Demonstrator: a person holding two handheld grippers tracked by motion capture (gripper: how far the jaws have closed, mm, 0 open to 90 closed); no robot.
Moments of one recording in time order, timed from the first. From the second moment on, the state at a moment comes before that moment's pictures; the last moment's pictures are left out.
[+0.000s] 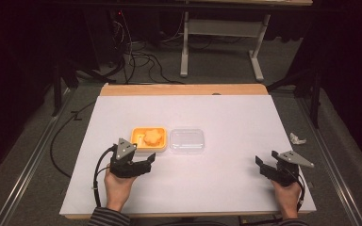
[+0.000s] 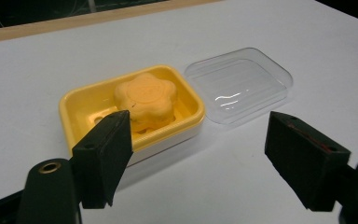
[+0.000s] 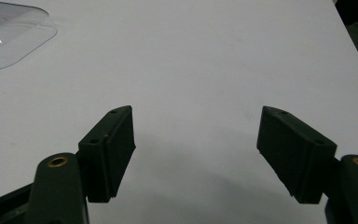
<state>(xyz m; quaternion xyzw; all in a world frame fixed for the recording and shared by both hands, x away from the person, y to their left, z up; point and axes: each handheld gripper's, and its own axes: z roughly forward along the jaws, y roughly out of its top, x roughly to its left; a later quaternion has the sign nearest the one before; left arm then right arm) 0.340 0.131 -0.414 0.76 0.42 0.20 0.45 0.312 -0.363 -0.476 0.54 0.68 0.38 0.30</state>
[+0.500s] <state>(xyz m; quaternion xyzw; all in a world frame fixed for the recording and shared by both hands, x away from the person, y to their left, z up) 0.335 0.121 -0.423 0.77 0.42 0.19 0.45 0.312 -0.363 -0.476 0.54 0.69 0.38 0.30</state>
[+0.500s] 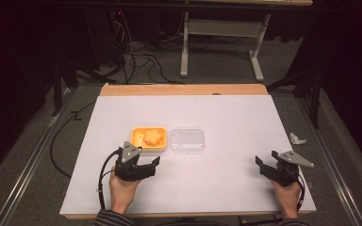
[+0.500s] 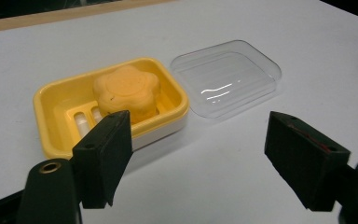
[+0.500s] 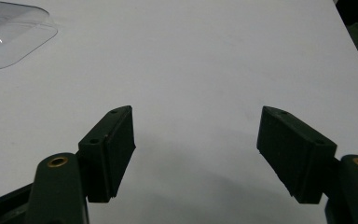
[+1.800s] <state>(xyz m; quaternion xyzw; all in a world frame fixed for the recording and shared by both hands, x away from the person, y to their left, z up) 0.341 0.095 -0.456 0.79 0.41 0.19 0.42 0.311 -0.361 -0.476 0.54 0.68 0.38 0.31</state>
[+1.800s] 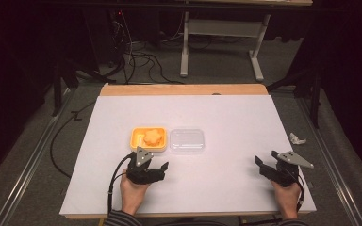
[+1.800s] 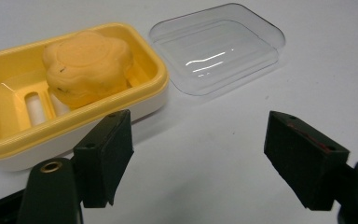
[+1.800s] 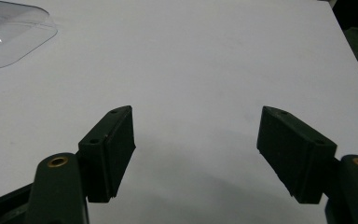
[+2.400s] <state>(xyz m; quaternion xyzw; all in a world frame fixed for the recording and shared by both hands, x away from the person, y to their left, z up) 0.350 0.086 -0.467 0.79 0.41 0.18 0.41 0.311 -0.361 -0.476 0.54 0.68 0.38 0.31</state>
